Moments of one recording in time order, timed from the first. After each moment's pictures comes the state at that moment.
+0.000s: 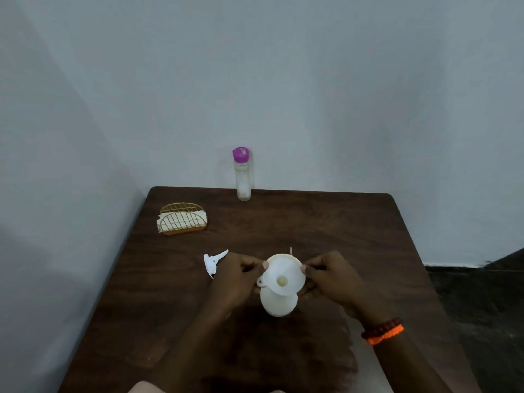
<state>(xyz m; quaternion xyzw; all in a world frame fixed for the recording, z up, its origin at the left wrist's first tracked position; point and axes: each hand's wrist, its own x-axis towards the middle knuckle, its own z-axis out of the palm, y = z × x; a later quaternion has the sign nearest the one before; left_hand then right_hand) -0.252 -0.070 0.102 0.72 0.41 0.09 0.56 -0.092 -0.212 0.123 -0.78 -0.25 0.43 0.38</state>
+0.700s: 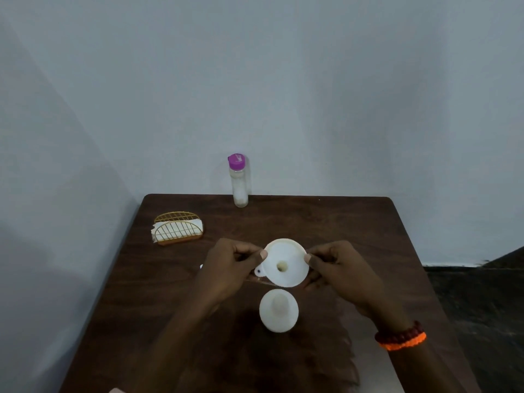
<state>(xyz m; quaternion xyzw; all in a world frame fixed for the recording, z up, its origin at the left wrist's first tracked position) -0.239 -0.039 0.145 0.75 0.33 0.11 0.57 -0.071 -0.208 0.154 -0.77 -0.33 0.36 0.42</state>
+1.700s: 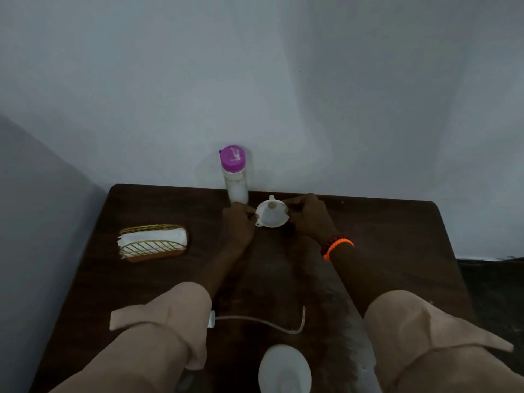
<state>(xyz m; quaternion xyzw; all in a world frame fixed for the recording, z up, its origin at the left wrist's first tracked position) -0.071 0.129 -0.040 0.80 0.44 0.14 0.38 0.089 0.021 -0.025 -0.84 -0.31 0.28 0.34</state>
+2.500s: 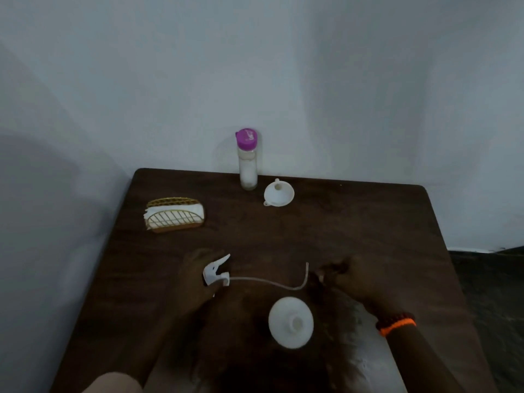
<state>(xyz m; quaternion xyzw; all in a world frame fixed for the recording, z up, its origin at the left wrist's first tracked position) -0.286 0.055 -0.040 0.84 0.36 0.10 0.39 0.003 -0.169 0.010 -0.82 -0.24 0.45 0.26</state>
